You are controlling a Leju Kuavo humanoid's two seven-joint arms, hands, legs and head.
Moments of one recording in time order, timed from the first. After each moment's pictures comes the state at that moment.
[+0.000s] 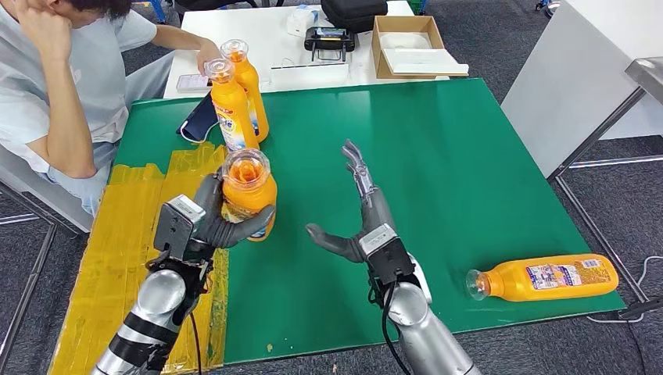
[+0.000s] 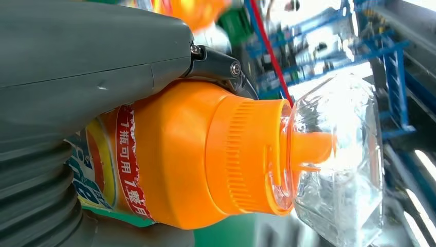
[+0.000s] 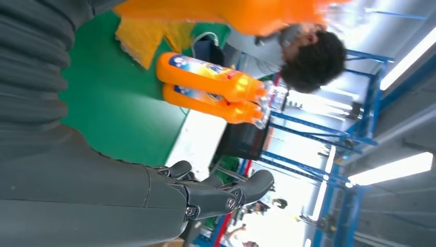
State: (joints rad) left arm -0.30 0.00 -0.42 -1.49 -0.09 0.10 -0.30; right arm -0.24 0.12 0.52 -1.46 0.16 -0.19 -0.38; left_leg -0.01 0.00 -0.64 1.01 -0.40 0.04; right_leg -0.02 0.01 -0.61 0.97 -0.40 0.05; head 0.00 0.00
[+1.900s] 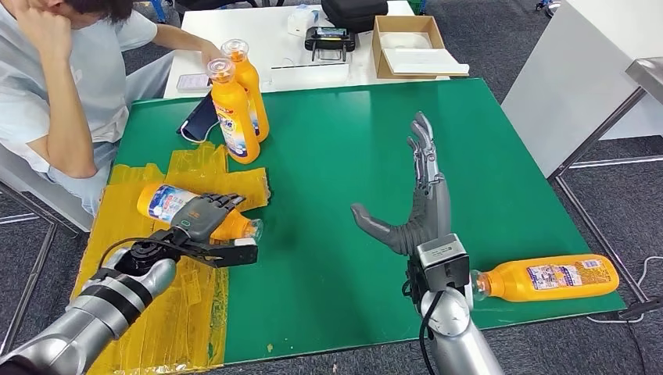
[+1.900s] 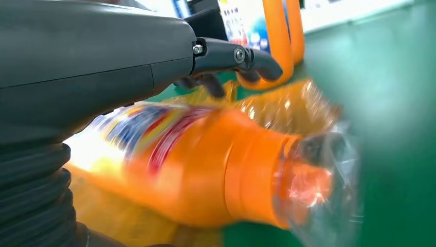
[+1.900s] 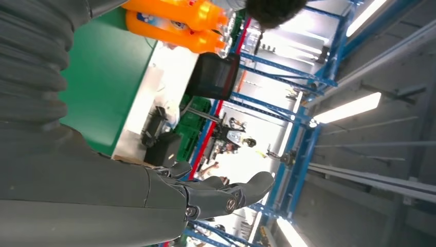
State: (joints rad) left arm -0.60 0.23 -0.73 -0.92 -0.92 0.04 -0.10; right arm -0.18 0.07 0.41 -1.72 0.23 -0.26 -0.35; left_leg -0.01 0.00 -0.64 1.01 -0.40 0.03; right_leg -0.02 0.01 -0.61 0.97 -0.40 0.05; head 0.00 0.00
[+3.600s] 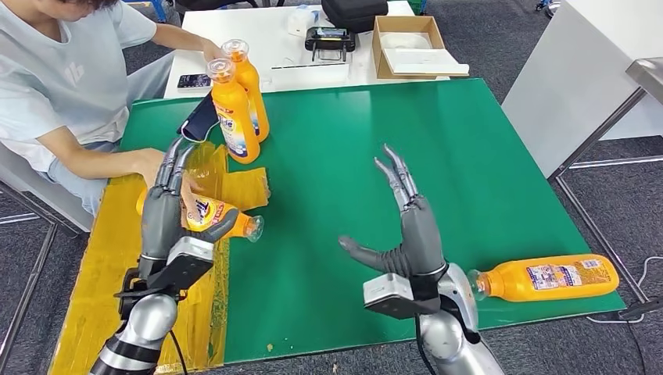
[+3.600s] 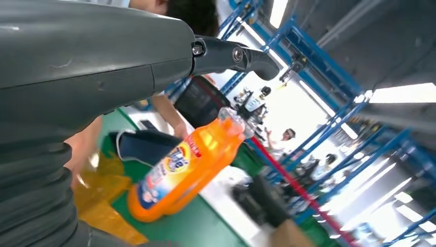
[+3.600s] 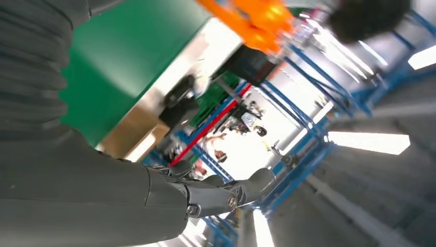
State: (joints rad) left arm -0.16 0.01 -0.30 -1.61 -0.57 0.38 -0.38; right arm -0.10 -0.02 0.45 -1.74 0.66 -0.30 -0.28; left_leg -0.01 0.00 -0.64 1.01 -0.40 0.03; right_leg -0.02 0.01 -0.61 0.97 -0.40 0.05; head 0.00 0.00
